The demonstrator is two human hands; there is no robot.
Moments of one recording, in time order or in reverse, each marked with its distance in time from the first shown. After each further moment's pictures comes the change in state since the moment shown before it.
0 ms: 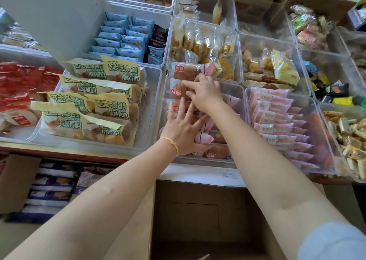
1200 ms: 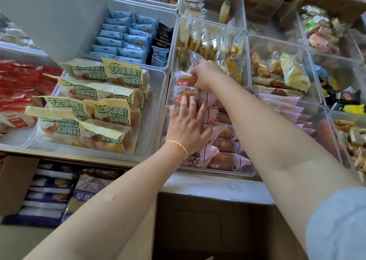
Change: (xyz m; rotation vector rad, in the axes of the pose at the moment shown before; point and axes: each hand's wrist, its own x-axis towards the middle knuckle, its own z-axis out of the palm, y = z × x) left_hand 0.028 -0.003 -0.001 -0.130 0.085 -0.220; right_hand 0.079 -0.004 -0.033 -0.192 -0.199 -0.023
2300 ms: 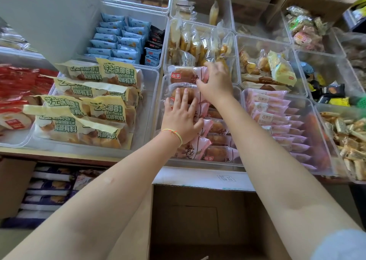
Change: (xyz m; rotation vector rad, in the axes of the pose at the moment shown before) left_hand 0.009 -0.001 0.000 0.022 -0.087 0.023; right_hand -0.061 0.025 0.035 0.424 0.429 0.214
